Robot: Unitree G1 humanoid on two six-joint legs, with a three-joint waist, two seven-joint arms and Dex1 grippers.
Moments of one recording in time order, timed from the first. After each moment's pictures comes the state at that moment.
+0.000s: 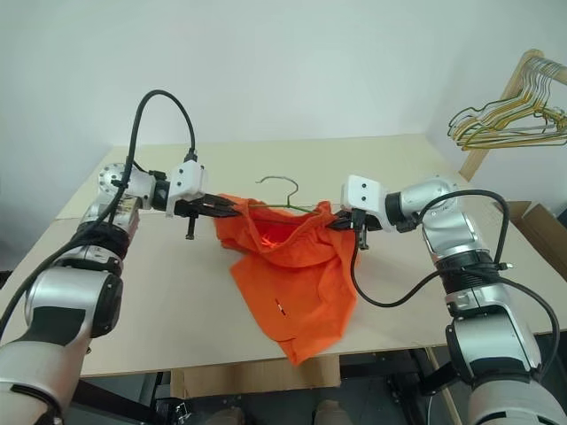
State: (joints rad) left arm -1.14 0.51 -0.08 1.14 0.01 -0.47 -1.47; right arm -0.87 -0.67 0.22 0.45 0.00 0.02 1.30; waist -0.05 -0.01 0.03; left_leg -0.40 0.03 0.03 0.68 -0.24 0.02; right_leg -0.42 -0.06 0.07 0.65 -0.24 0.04
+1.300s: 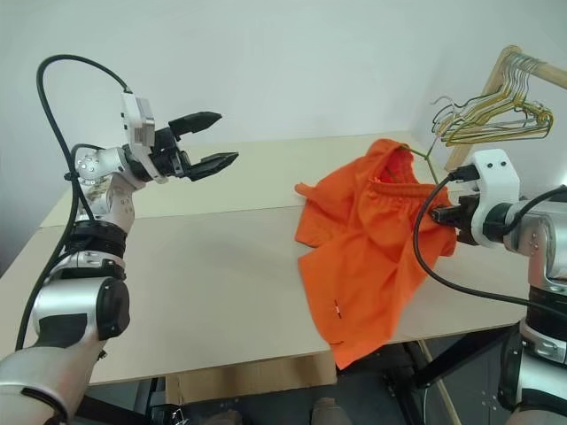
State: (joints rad) left arm -1.05 0.44 0.19 0.76 -0.32 -0.14 -1.30; right arm -0.64 -0.85 -0.30 -0.23 0.24 1.55 0.60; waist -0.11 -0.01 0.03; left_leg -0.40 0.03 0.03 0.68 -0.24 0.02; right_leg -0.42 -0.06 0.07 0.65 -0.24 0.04
